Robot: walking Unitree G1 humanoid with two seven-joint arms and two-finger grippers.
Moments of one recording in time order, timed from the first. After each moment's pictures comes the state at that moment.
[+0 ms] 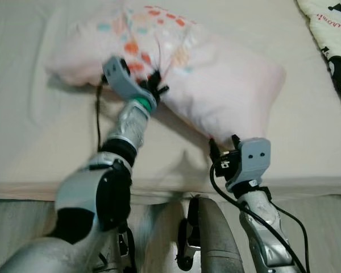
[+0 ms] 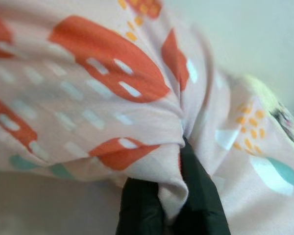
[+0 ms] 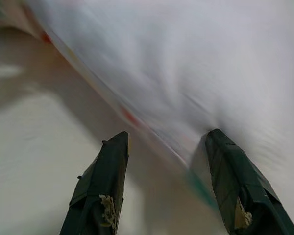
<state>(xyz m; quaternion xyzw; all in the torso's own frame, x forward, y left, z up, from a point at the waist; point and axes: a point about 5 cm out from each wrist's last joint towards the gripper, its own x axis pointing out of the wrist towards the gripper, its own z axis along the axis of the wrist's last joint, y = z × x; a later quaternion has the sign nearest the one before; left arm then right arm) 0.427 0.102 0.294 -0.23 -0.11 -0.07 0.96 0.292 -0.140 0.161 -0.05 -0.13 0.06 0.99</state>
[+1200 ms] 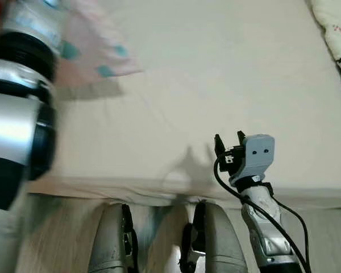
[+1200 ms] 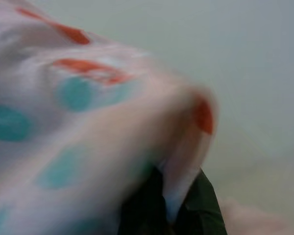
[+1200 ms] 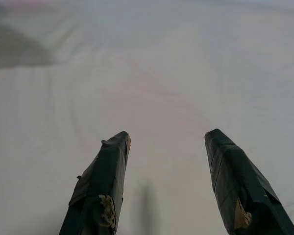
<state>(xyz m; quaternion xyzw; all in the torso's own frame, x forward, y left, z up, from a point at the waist) 0.397 0.147 0.441 0.36 -0.37 0.23 0.82 0.302 -0.147 0.154 -0.04 -0.14 0.05 0.99</state>
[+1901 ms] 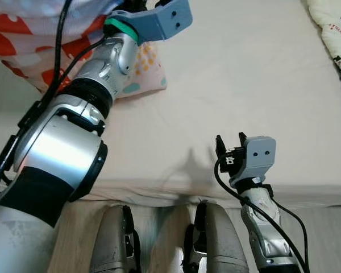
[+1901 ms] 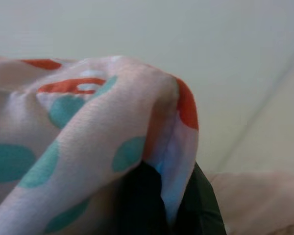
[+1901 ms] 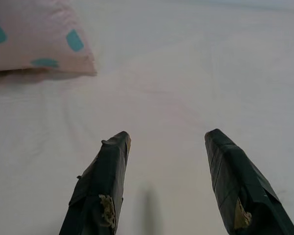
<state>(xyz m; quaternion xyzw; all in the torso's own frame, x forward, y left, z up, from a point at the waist) 0.409 0.101 0.395 0.54 -0.36 0.15 0.75 0.300 -0.148 0.151 -0.04 -0.14 0.04 0.99</state>
